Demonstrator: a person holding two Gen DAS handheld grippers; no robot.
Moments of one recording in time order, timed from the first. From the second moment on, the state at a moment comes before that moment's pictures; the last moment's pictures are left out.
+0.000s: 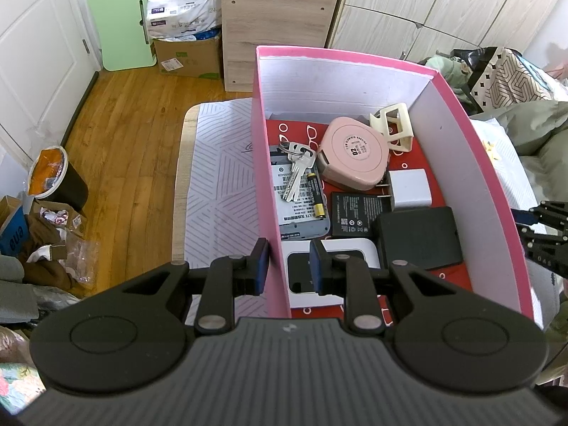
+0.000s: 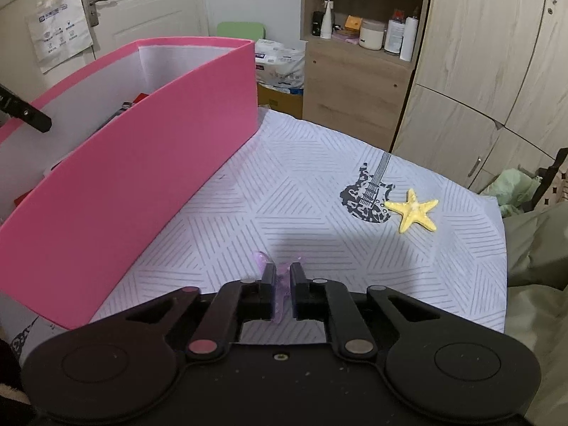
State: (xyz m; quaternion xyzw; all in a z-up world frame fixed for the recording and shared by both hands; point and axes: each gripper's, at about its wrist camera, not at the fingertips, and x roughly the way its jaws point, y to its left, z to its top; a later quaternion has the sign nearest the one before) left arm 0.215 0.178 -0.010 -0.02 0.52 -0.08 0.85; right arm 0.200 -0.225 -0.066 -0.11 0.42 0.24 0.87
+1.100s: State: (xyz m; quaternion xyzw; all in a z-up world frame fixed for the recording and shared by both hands) left arm 0.216 0.179 -0.008 -0.03 0.52 -0.08 0.85; right arm 0.209 -0.223 -0.064 -0.07 0.41 0.22 0.88
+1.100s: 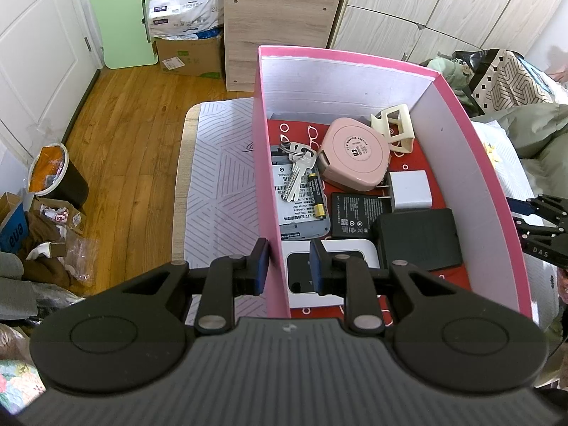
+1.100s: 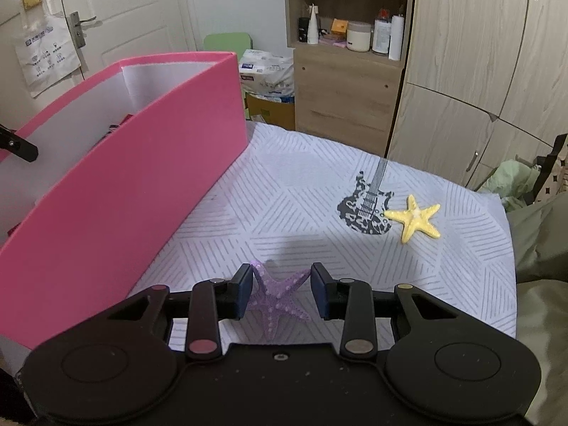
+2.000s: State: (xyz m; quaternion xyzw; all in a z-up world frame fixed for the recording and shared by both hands) left arm 0.215 0.180 -0.008 -0.03 0.52 -0.08 0.85; right arm 0.188 -0.187 0.047 -0.11 0.29 0.31 0.90
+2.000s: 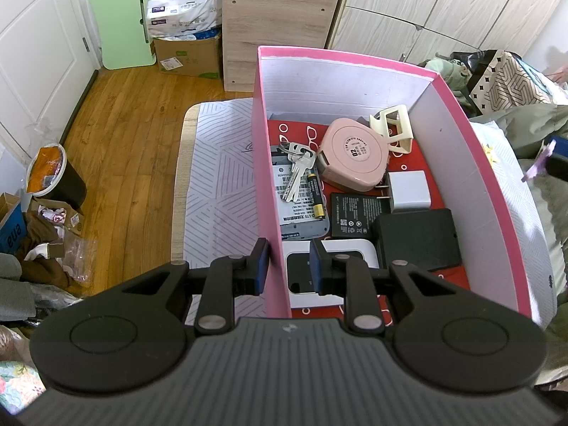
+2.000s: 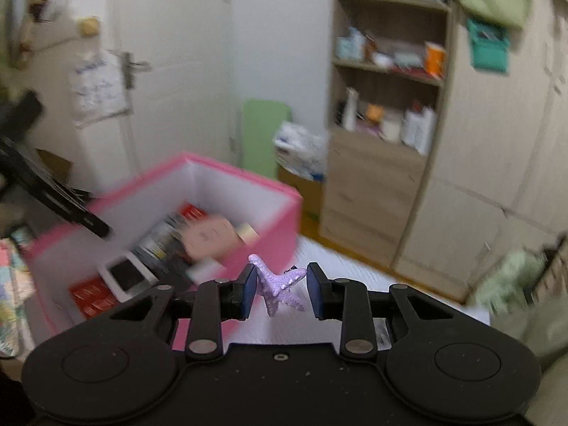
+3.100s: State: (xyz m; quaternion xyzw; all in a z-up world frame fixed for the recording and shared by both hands) left arm 0.215 0.176 -0.009 -0.02 0.52 -0.08 0.85; right arm 0.245 -0.159 0.032 -0.02 0.37 0.35 0.86
